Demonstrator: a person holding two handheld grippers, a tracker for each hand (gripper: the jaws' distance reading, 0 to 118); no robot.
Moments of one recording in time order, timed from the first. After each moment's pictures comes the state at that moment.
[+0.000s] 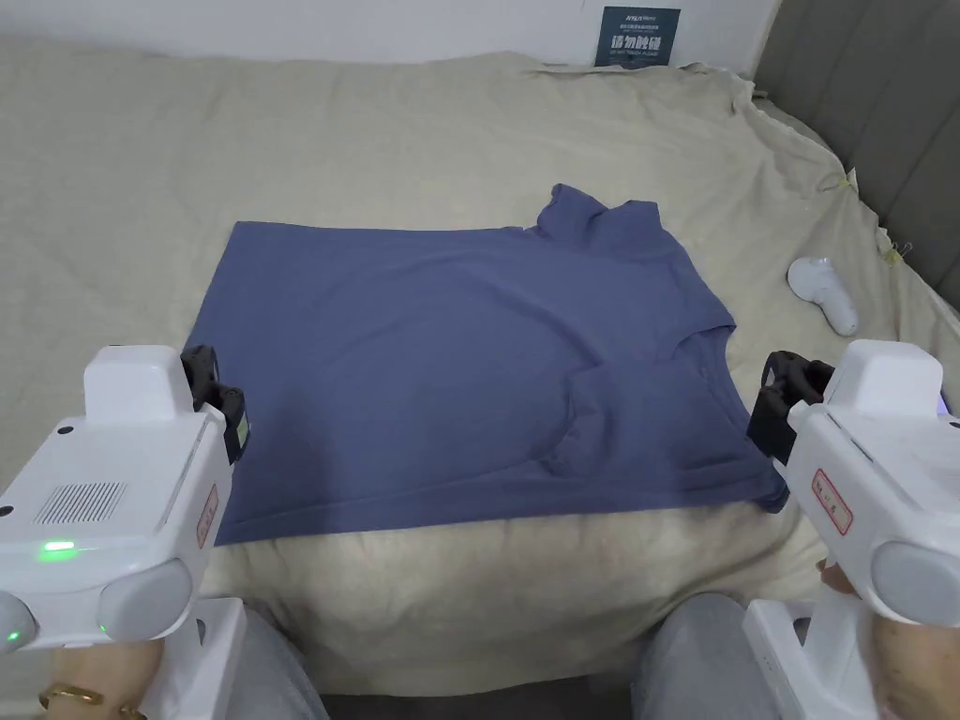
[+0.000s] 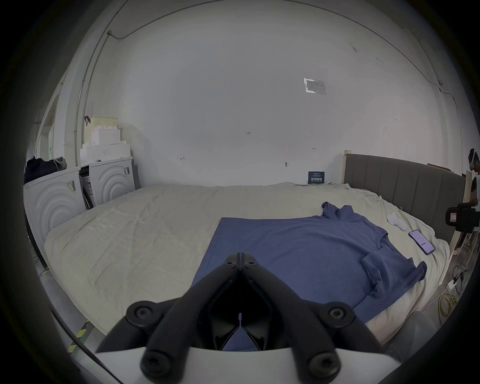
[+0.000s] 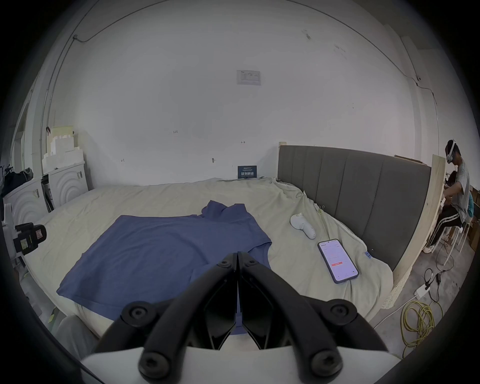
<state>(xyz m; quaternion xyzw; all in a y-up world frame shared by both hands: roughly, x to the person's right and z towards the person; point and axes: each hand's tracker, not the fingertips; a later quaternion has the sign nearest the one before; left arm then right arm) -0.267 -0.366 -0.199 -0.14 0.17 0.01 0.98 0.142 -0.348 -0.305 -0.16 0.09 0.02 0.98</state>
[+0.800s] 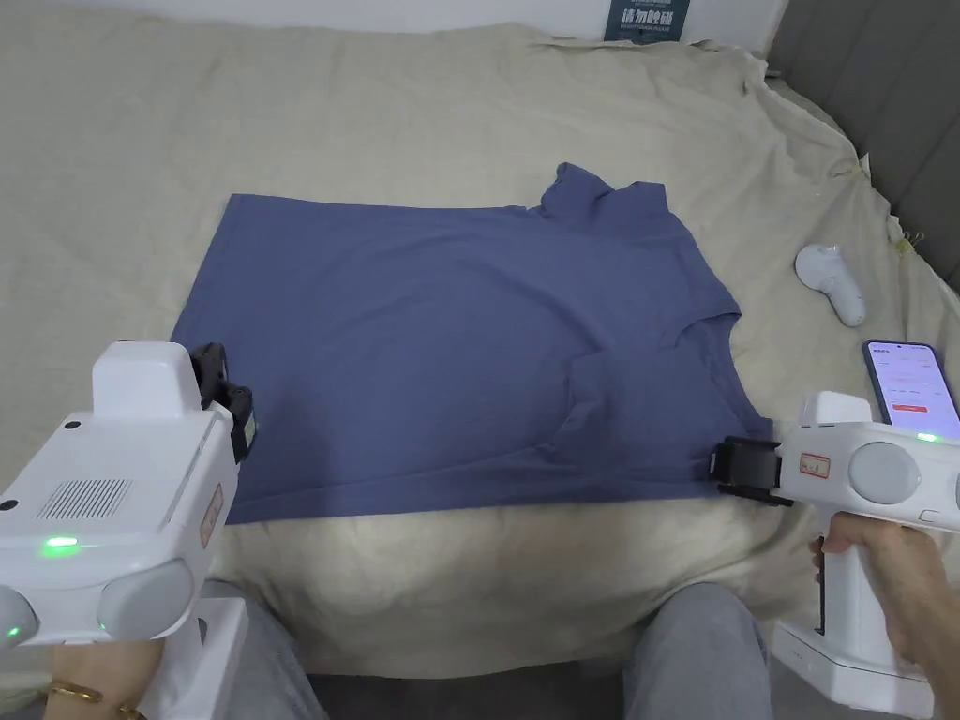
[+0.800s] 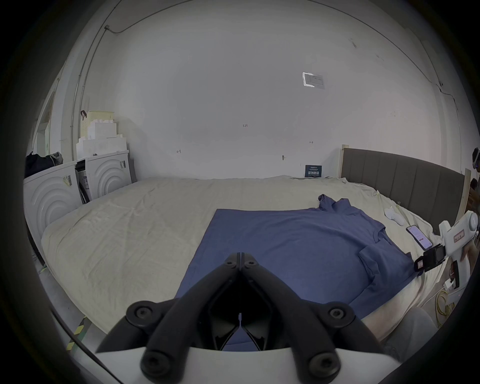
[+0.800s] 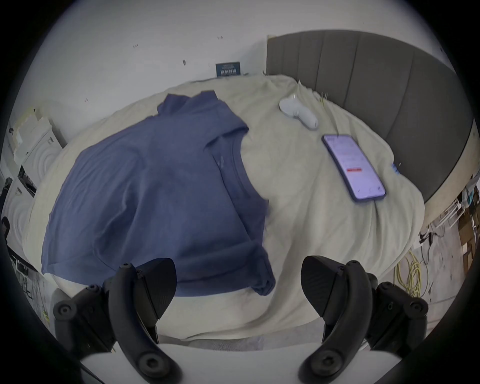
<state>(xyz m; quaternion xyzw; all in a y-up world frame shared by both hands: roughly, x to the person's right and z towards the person) -0.254 -0.380 -0.204 -0.16 0.16 0.01 0.97 0.170 -0.441 -0.397 -0.46 0.06 0.01 0.89</state>
